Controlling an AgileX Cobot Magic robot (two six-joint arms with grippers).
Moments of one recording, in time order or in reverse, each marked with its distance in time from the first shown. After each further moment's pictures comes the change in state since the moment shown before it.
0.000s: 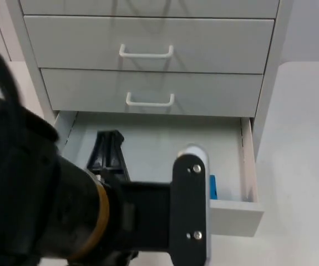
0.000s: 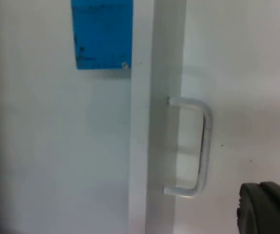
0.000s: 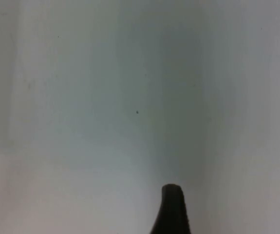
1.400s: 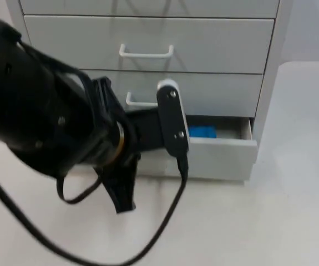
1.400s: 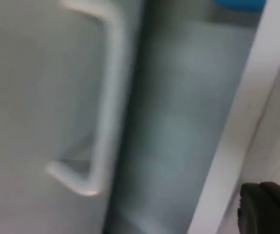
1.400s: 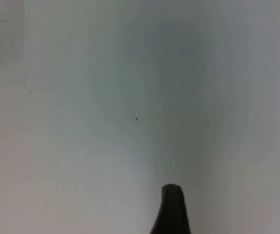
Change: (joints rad) right arm 0.000 0.000 0.000 -0.004 -0.018 0.000; left arm 0.351 0.289 -0.188 0.843 -0.033 -0.736
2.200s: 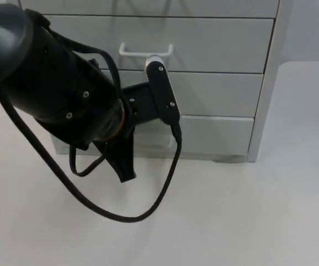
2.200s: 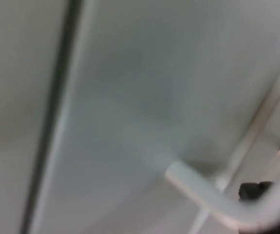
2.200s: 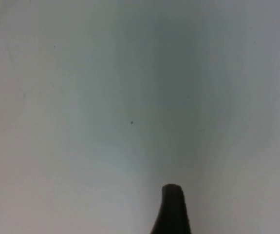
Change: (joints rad) right arm 0.000 0.000 0.000 -0.013 -0.008 -0.004; left arm 0.058 0.094 -0.124 -0.052 0.078 -0.005
